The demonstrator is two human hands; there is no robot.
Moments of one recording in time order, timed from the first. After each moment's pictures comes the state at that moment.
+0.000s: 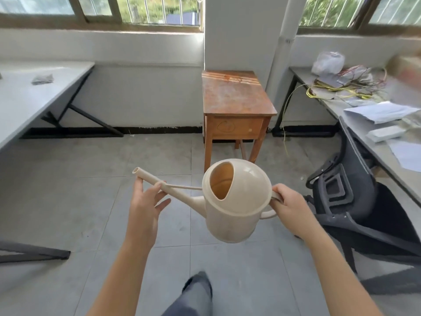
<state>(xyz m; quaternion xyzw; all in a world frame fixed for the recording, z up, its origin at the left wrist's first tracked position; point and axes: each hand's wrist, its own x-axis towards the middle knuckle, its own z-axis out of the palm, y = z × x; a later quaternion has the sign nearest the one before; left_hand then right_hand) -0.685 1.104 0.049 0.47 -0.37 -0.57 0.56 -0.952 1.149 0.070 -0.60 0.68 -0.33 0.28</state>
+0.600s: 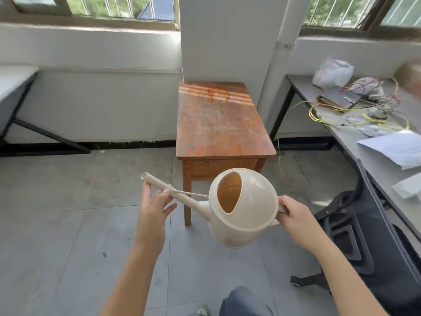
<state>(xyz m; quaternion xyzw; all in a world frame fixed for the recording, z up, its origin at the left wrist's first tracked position) -0.828 0.793 0.041 0.47 -0.37 -0.59 0.54 -1.089 0.854 0.057 -0.56 0.71 -0.28 0.31</state>
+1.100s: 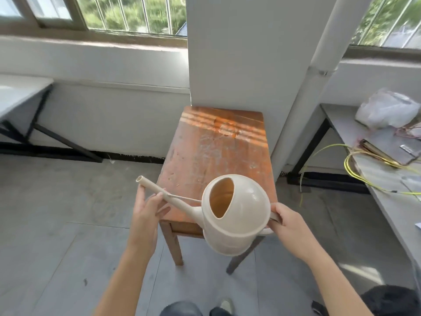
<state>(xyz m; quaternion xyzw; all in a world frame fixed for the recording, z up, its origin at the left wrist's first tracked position) -0.956 0.584 0.038 0.51 -0.34 -0.53 0.59 -1.224 0.600 0.047 -0.62 0.63 -0.28 0.37</state>
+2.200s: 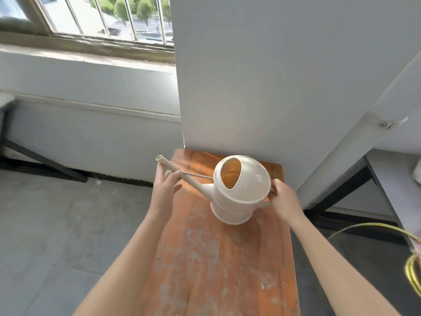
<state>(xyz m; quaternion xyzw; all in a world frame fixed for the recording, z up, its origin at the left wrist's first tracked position) -1.003 0.177 0.017 0.53 -0.35 -0.52 0.56 -1.259 0.176 0.024 -0.62 0.70 -0.23 0.27</state>
